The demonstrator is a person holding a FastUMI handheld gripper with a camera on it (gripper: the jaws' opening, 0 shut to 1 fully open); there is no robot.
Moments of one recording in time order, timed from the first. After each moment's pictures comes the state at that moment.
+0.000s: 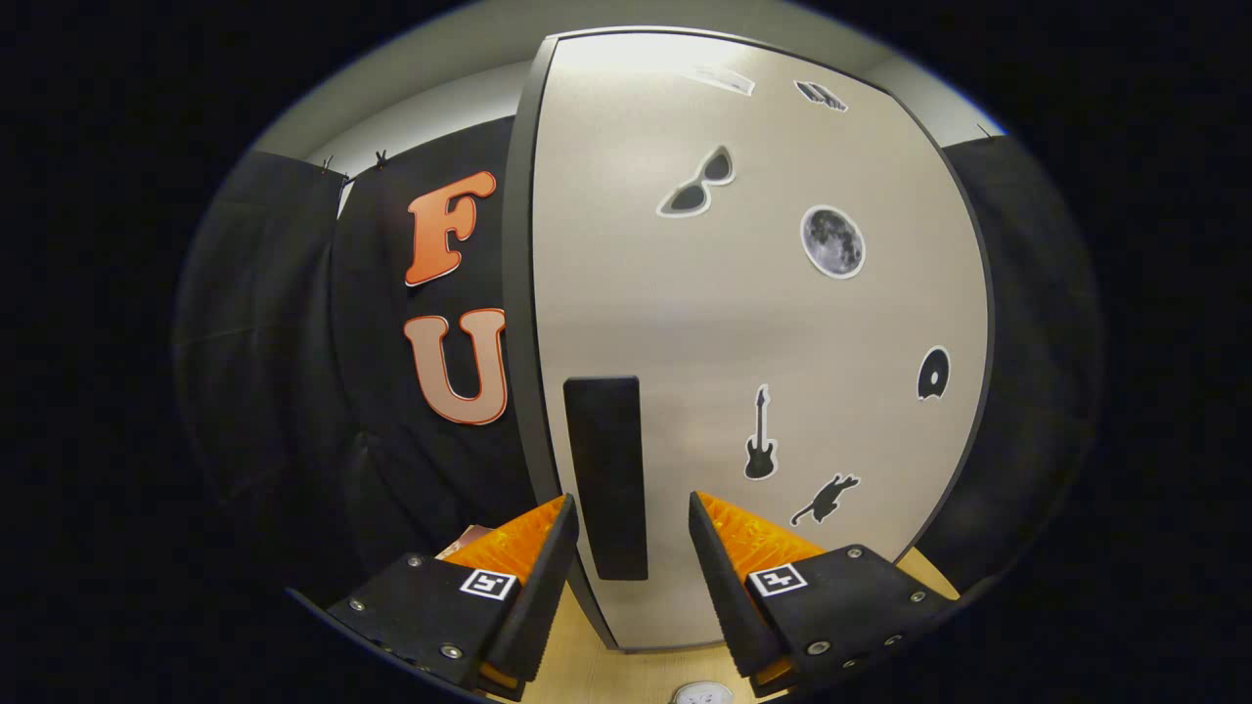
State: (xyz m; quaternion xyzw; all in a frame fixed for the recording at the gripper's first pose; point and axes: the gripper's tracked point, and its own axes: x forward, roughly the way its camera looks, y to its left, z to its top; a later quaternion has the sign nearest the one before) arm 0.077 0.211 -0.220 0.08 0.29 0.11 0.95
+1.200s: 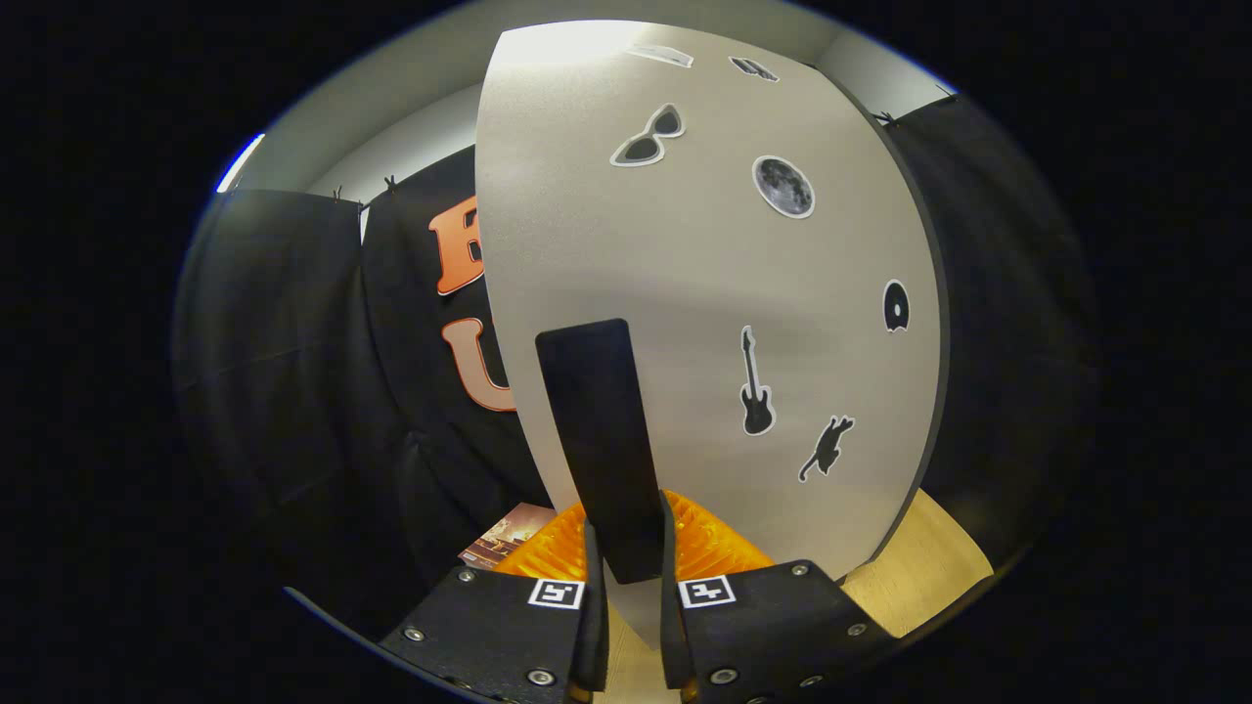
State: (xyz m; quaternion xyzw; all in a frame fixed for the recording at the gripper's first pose) arm 0.030 0.194 -0.203 0.14 0.30 0.15 0.93
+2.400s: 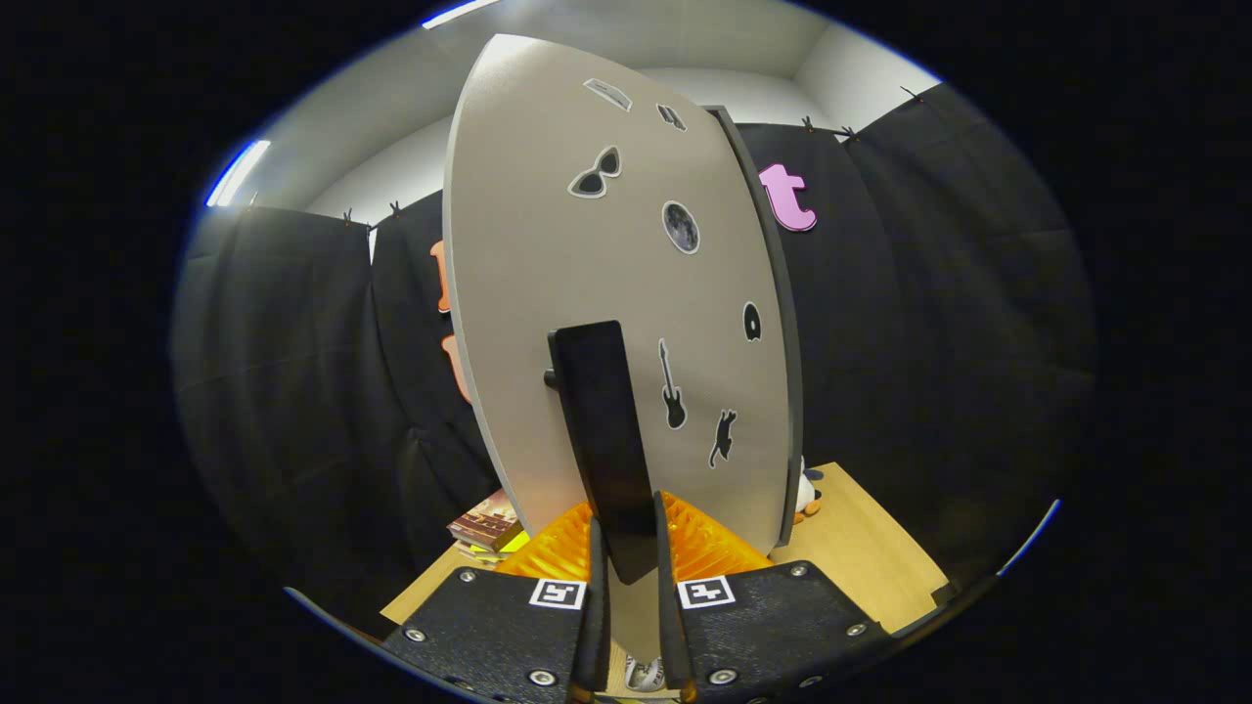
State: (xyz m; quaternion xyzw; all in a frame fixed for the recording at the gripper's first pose) arm -0.015 0.105 -0.189 0.13 0.28 0.15 0.94
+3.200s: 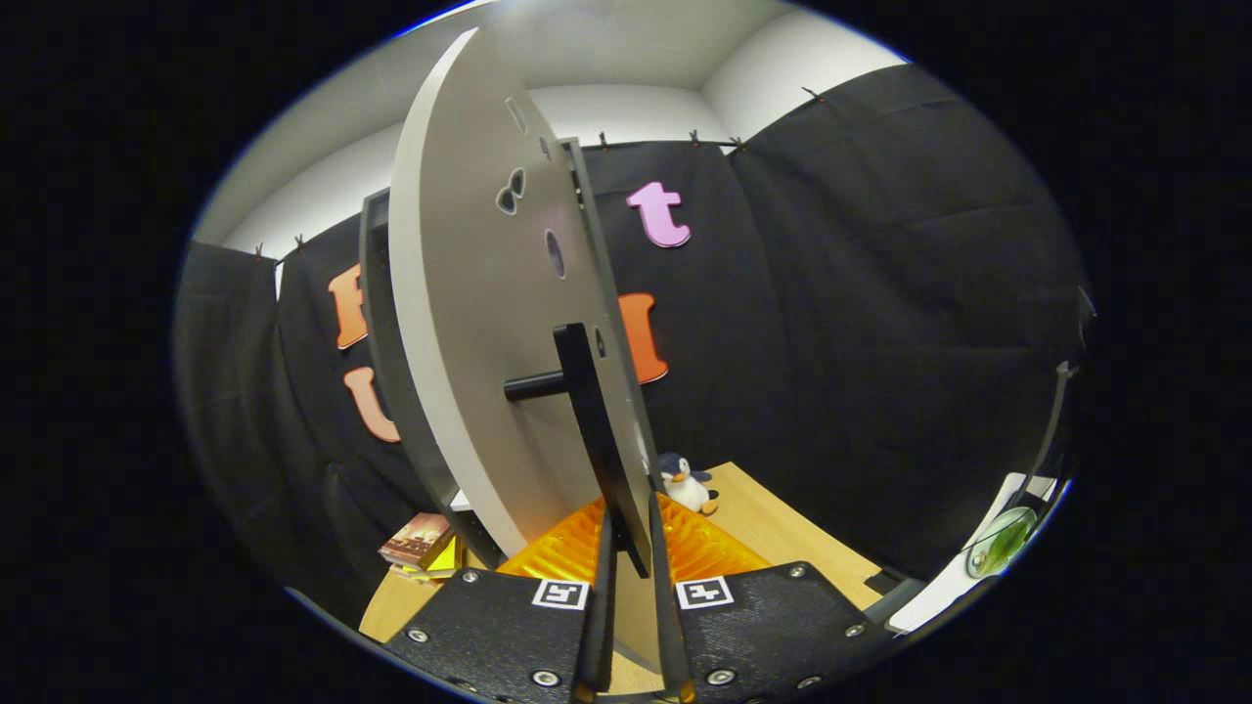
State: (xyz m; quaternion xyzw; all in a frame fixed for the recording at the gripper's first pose) arm -0.012 0.024 -0.198 0.16 0.27 -0.02 0.95
